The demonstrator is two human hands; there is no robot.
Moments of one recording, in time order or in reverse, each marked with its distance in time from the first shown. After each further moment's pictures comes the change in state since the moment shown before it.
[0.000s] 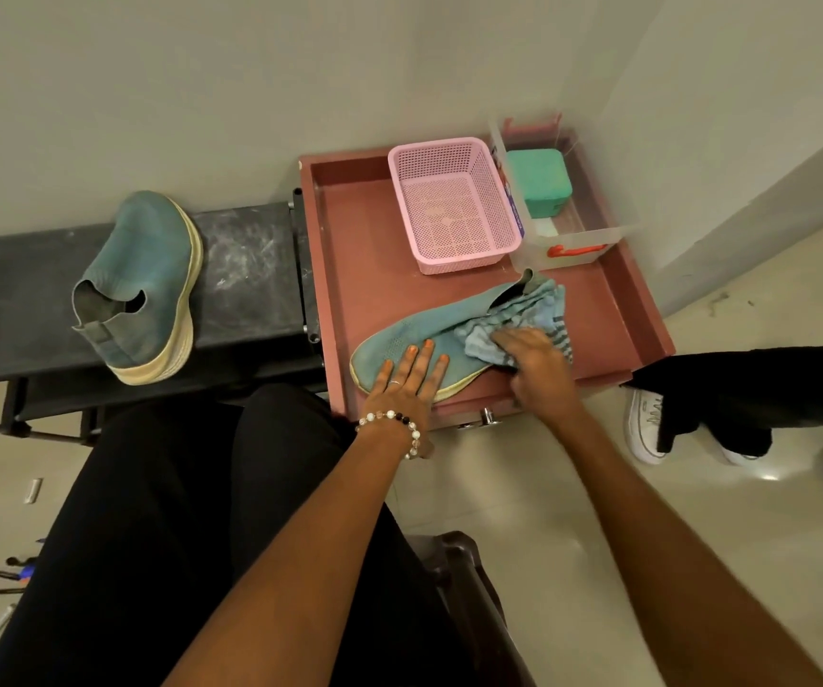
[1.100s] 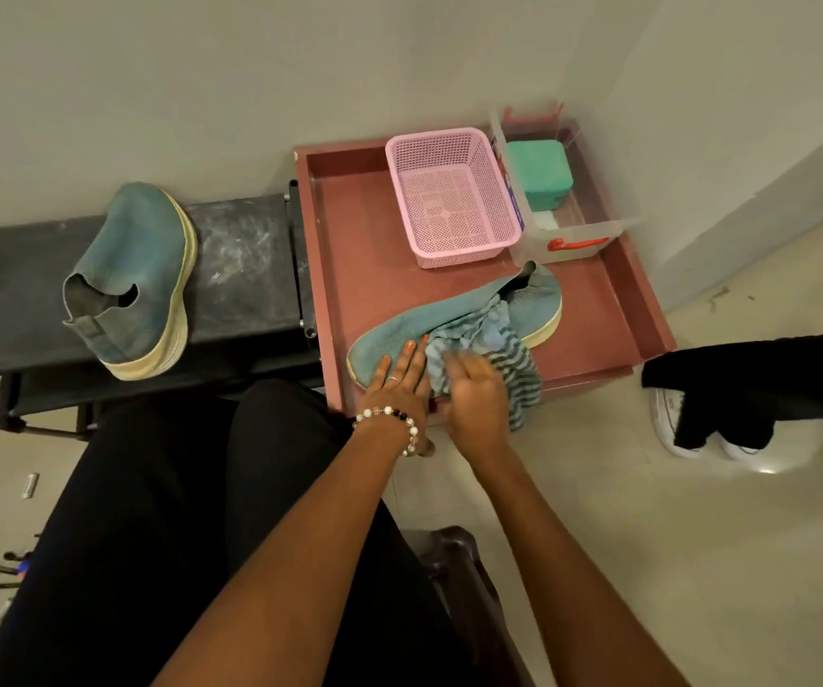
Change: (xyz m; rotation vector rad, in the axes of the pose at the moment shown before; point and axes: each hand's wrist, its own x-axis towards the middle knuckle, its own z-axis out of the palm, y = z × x) left_hand 0.001 0.003 0.000 0.085 -0.056 -0.004; right_hand -0.021 -0.072 0.042 -0.005 0.127 0.095
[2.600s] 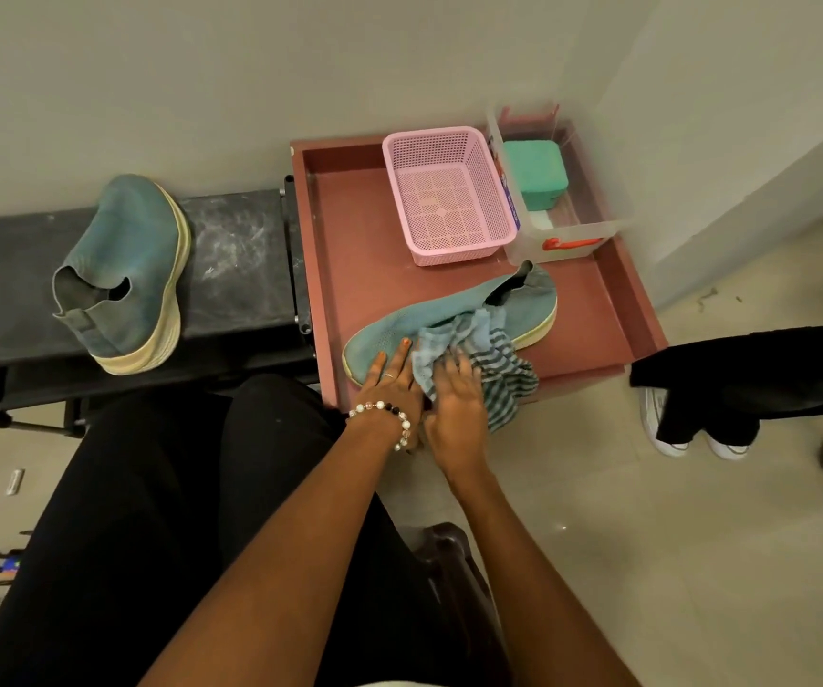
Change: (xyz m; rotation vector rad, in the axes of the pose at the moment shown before) left_hand 0.006 -0.005 0.003 -0.031 -0.021 0.032; right_hand -0.019 -0.021 0.013 0.069 -0.125 0.183
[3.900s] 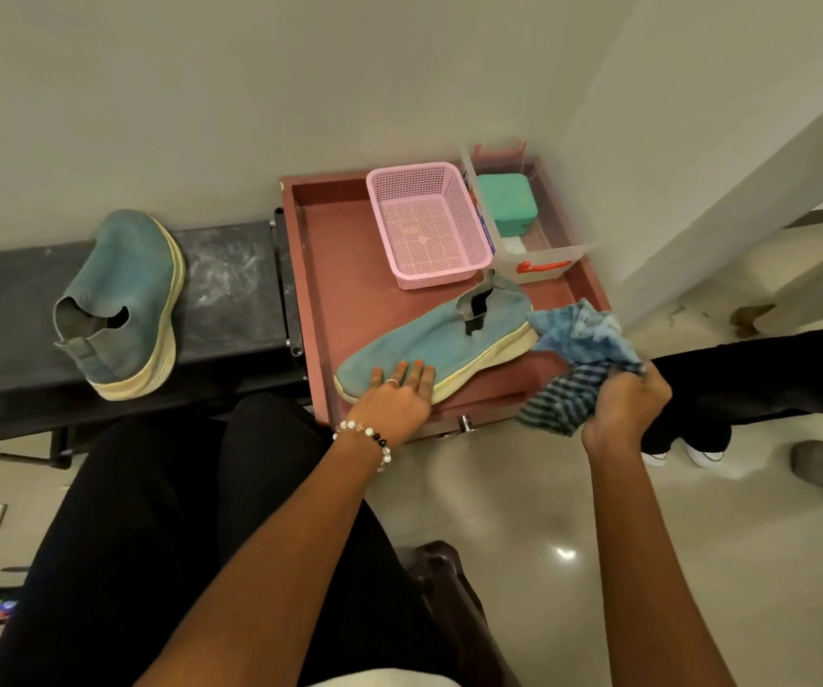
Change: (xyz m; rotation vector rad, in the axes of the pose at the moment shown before) left_hand -0.021 0.007 -0.031 0.044 0.235 0.129; right_hand 0.025 0.069 -0.152 1.038 0.789 0.787
